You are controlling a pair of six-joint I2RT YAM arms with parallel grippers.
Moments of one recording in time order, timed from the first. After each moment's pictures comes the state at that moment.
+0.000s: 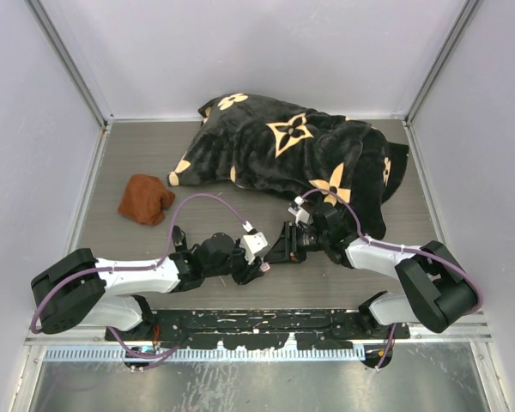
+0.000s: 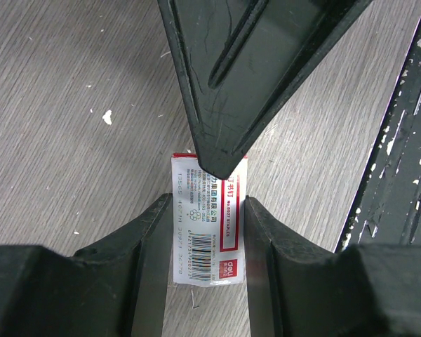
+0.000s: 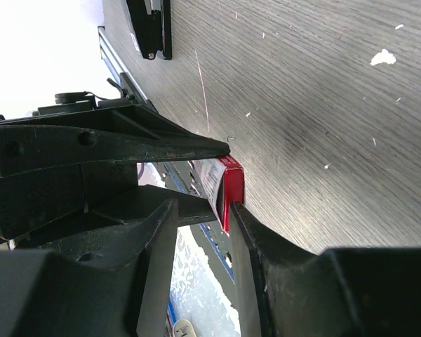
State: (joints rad) left arm -1.05 1.31 0.47 0.32 0.13 -0.03; right arm 0.54 1.35 0.44 0.25 -0.78 0.85
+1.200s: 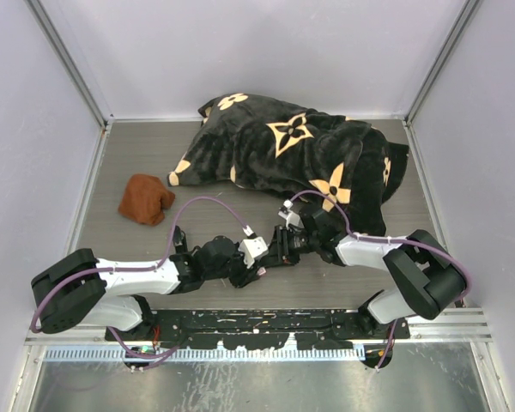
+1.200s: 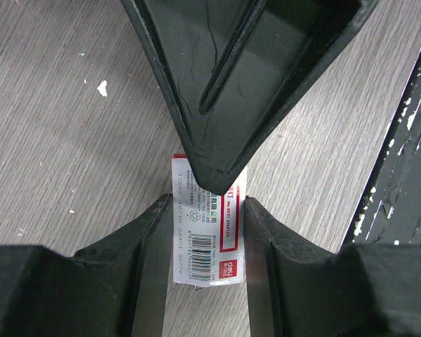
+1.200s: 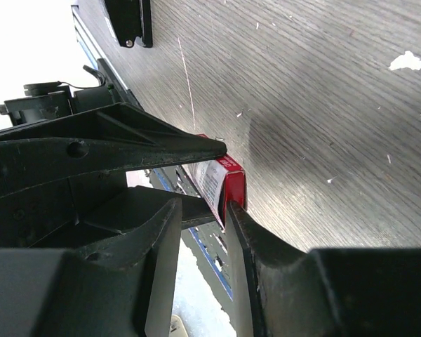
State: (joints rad) left arm -1.06 1.31 0.46 0.28 0.11 -0.01; right arm 0.63 1.44 0.49 0.25 -0.74 0.83
